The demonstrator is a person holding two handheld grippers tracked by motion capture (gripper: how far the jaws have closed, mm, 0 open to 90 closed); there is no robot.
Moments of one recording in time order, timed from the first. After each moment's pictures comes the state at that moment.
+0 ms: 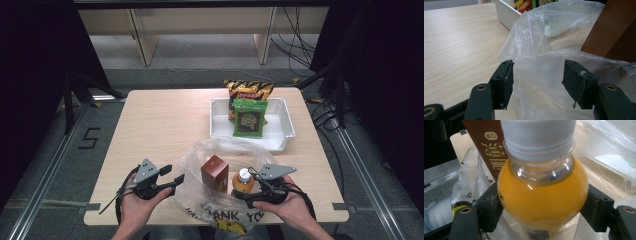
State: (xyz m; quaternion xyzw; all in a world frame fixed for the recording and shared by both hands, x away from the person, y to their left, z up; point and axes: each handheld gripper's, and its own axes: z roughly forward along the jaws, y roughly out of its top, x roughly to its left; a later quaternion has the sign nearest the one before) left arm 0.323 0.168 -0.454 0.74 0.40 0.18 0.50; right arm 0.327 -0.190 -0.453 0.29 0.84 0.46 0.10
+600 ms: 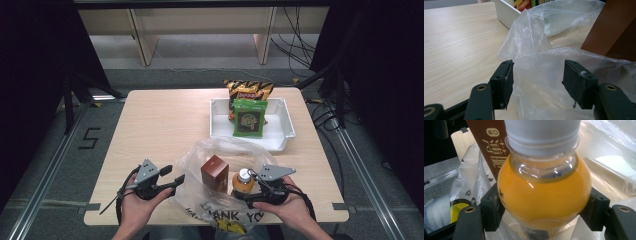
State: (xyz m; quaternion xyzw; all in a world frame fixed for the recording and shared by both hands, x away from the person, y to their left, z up) left arm 0.323 0.166 -0.456 0.74 0.40 0.18 0.50; right arm 0.327 -0.191 -0.455 0.27 0.84 0.46 0.10
